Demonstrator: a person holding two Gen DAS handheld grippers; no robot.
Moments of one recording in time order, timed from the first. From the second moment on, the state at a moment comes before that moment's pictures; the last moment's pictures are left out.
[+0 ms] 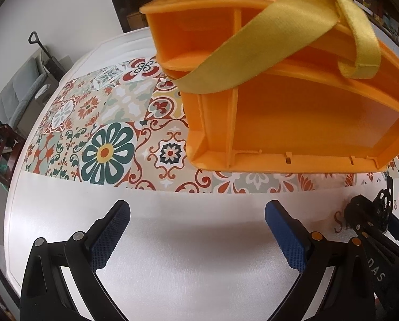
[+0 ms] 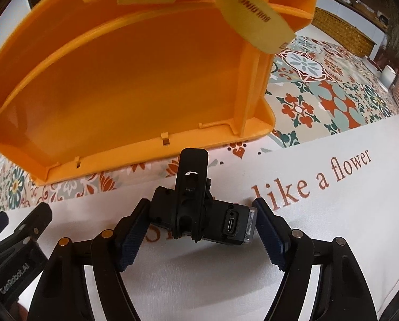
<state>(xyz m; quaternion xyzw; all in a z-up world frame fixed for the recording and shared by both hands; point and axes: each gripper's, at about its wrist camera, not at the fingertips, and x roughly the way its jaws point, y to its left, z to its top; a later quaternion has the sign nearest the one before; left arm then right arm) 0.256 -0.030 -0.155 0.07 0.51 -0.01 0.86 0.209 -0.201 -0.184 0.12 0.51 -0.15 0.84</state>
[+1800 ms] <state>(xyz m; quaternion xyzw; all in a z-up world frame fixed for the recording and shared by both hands) 0.242 -0.032 0.021 0.04 0.41 -0.05 0.91 0.193 -0.202 0.018 0.09 0.41 -0.07 0.91</state>
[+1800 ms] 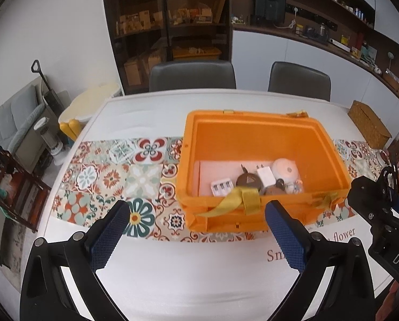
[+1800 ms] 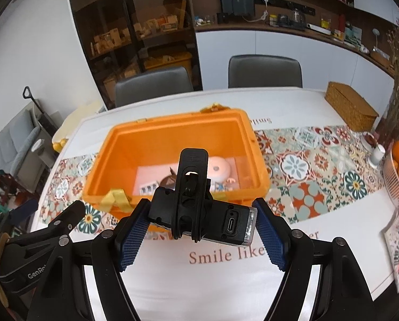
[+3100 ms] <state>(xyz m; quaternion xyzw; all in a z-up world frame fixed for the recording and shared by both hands) 0.339 -0.019 0.017 0.03 0.42 -0.01 0.91 0.327 -0.193 0.009 0.05 0.45 -0.03 0.89</state>
